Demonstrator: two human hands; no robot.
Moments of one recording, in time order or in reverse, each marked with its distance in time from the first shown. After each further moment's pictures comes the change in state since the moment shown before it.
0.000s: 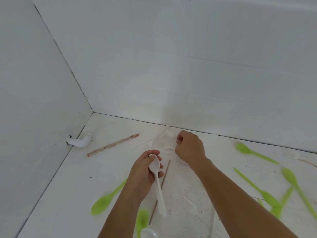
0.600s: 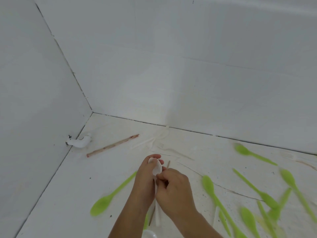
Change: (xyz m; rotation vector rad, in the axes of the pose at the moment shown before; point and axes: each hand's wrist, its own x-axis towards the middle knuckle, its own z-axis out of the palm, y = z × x) left_hand -0.009 -0.017 0.013 -0.062 0.086 -0.012; right_hand -0.137 -0.045 0.025 0.399 0.086 -0.124
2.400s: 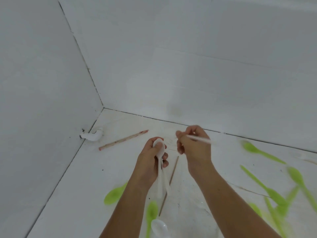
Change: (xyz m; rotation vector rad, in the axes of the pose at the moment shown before) left_hand 0.008 0.042 -0.011 -0.007 -0.171 0.092; right_hand 0.082 -0.040 -0.038 0.903 0.186 0.371
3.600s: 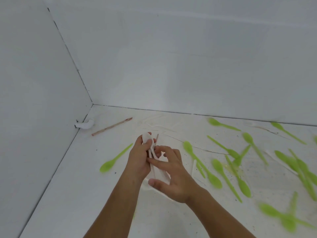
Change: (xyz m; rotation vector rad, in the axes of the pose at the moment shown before) left_hand -0.103 -0.033 0.027 -0.050 0.029 -0.061; right_hand -0.164 0.036 -0.106 -0.829 -0.557 -0.622
